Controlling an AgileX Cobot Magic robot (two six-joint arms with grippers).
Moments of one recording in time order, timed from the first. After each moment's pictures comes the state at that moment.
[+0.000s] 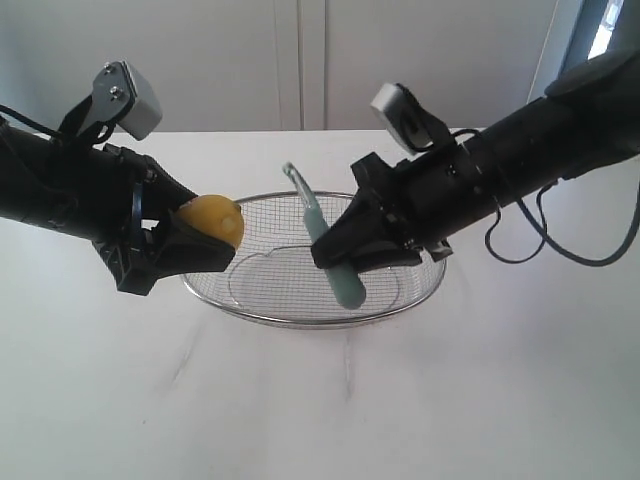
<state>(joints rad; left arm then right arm) -0.33 1.41 -0.91 -1.09 0.79 1.56 0.25 1.78 -1.16 1.12 1.21 -0.74</state>
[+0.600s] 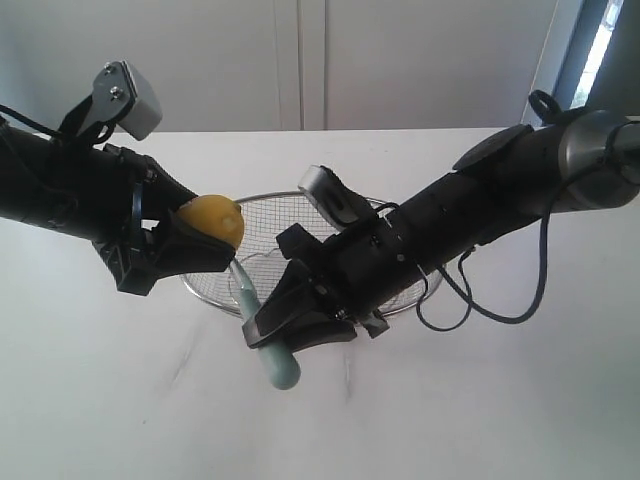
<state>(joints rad) -0.33 1.41 -0.91 -1.09 0.79 1.56 0.42 1.90 -1.11 1.23 1.21 -0.73</state>
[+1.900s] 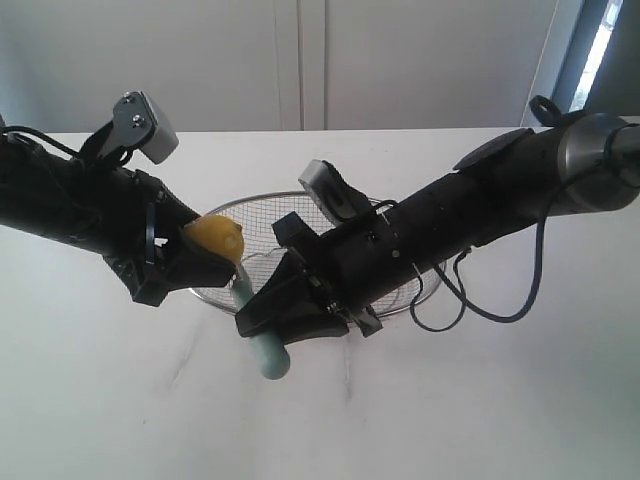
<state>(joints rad) -0.33 1.50 -0.91 -1.08 0.75 1.56 0.42 1.90 -1.11 1.29 1.20 -0.72</state>
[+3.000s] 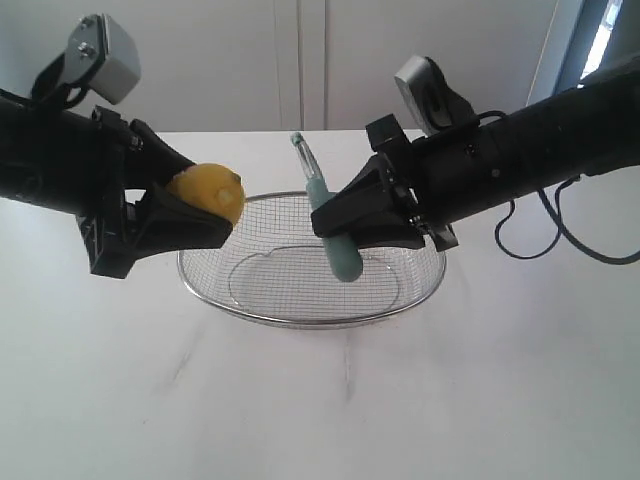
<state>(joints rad) -0.33 1.32 -0.95 -1.08 0.85 1.56 0.22 1.70 -1.11 1.24 1.21 -0.72</state>
